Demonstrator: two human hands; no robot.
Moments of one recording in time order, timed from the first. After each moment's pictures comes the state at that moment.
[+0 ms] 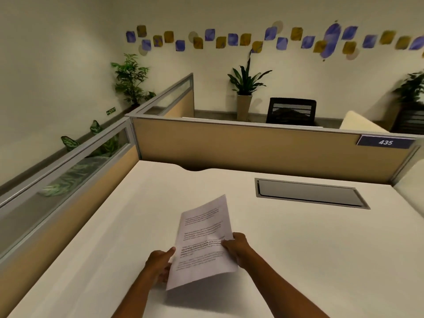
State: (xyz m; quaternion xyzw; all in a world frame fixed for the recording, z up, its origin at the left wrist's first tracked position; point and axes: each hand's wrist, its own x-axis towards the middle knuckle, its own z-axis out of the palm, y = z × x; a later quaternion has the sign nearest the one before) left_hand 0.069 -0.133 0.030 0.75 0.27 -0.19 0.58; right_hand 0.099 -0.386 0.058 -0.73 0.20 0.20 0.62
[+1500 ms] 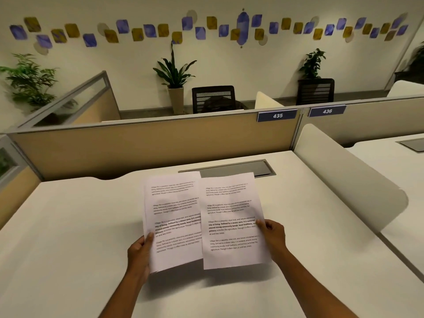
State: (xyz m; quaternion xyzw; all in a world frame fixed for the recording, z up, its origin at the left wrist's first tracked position) left_hand 0.066 -0.361 0.059 0.64 0.17 -0.06 0.75; right_hand -0.005 -0.718 0.035 -0.70 0.33 -0.14 0.62
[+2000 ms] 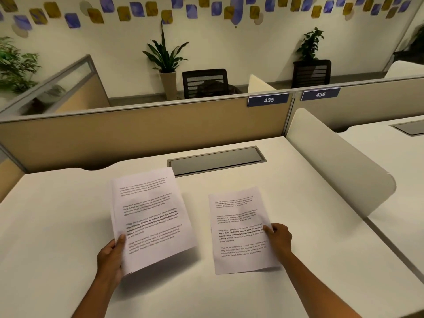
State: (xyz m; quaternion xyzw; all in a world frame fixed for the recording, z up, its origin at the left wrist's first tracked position) left_hand 0.053 -0.338 0.049 0.63 0.23 -0.03 0.74; right_hand -0.042 -0.770 -0.002 -0.79 0.40 -0.09 0.46
